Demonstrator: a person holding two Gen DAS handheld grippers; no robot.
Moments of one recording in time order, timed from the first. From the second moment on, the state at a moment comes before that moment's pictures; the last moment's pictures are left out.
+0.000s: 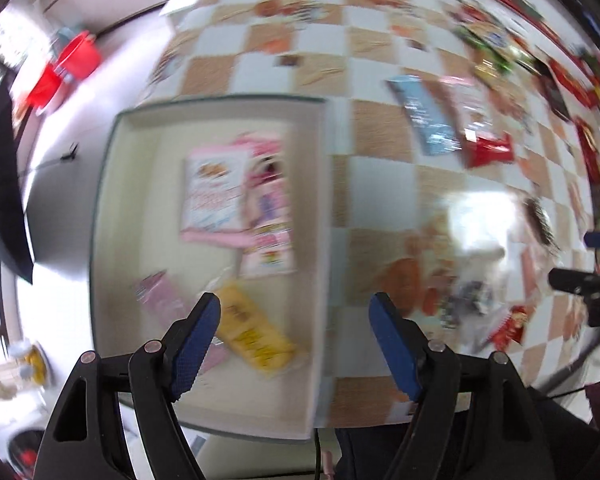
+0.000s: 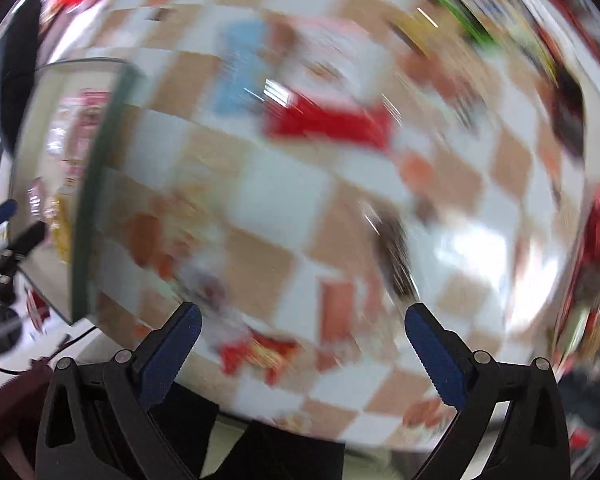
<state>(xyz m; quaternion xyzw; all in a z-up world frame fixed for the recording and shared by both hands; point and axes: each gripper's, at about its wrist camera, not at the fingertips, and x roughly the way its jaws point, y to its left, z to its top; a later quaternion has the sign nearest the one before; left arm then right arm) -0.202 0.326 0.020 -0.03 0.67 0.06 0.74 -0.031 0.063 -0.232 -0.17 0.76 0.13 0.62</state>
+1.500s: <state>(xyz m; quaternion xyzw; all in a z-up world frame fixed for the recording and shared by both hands) -0.184 0.233 -0.069 -0.12 0.79 -0.02 0.60 -0.122 -0.087 -0.282 -0.03 0.84 0.01 0.54</state>
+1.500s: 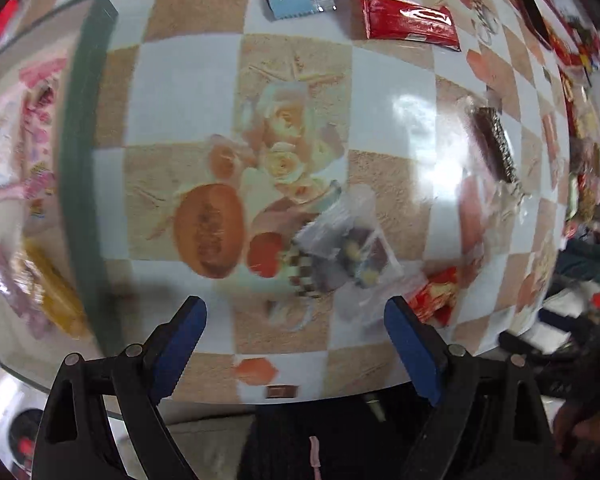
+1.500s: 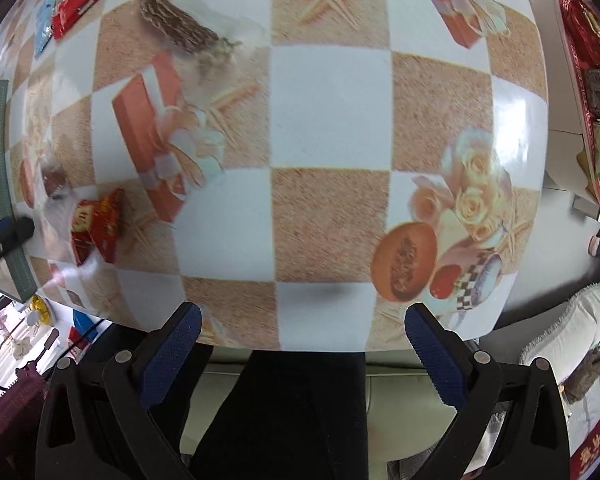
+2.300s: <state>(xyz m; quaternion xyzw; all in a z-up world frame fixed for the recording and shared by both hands) -0.175 0.275 -0.069 -0.13 0.76 0.09 0.63 -0.103 -0.059 -0.278 -0.08 0.82 0.04 0.56</state>
